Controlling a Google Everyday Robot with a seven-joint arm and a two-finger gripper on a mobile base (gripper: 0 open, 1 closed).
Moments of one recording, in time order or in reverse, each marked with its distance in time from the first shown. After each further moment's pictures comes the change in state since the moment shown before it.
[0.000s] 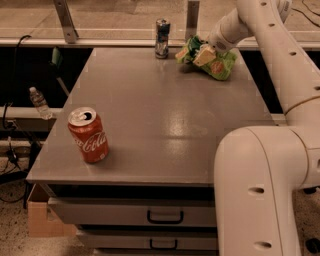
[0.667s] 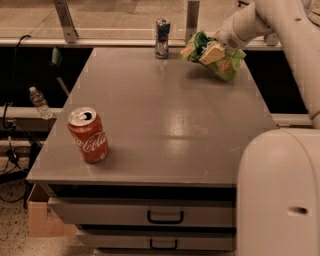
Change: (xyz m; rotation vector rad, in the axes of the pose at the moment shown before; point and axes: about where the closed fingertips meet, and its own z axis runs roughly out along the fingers) arm 0.001 0.010 -0.044 -0.004 -0.058 -0.010
